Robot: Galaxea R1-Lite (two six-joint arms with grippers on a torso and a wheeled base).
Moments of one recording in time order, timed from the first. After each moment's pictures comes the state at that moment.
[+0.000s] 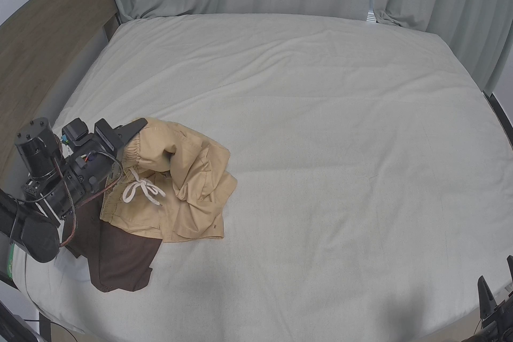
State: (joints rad) left arm -0.16 1.72 -0.52 -1.27 -0.31 -0.89; right arm 0.00 0.02 -0.02 0.00 0.03 0.00
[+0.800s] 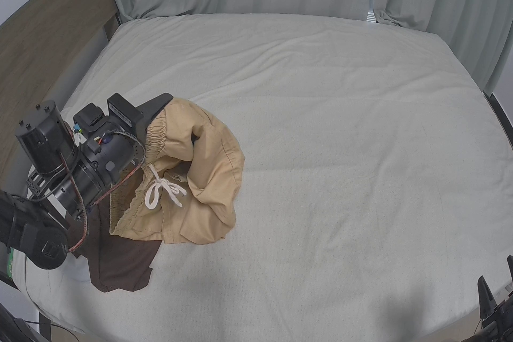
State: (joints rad) left arm -0.38 1.67 -0.60 -1.24 -0.12 -1.09; right arm 0.00 0.02 -0.02 0.00 0.03 0.00
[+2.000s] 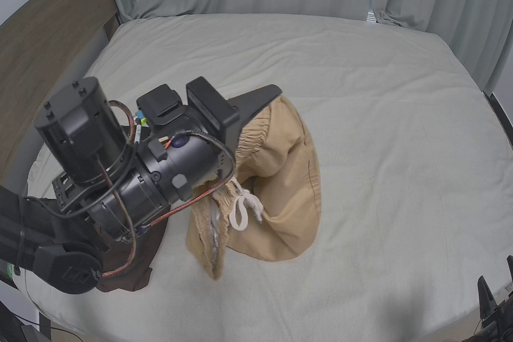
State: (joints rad) left arm -0.75 1.69 -0.77 -1.14 -0.11 -1.09; right arm 0.00 0.02 -0.02 0.00 0.03 0.00
